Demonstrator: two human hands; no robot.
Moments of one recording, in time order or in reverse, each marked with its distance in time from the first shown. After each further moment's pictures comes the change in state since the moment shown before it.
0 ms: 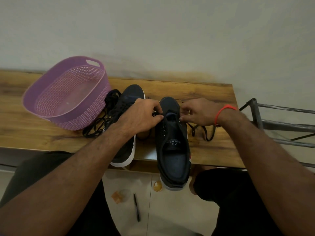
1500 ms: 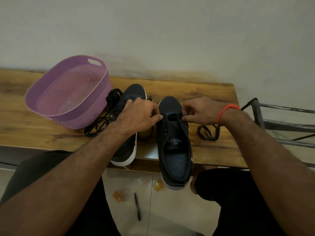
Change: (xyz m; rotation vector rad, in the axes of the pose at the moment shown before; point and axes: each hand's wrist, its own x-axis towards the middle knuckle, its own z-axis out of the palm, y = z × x) left_hand -0.002 -0.007 -0.001 0.194 -0.029 -0.039; right_hand 0.001 0.007 0.003 0.015 0.039 -0.002
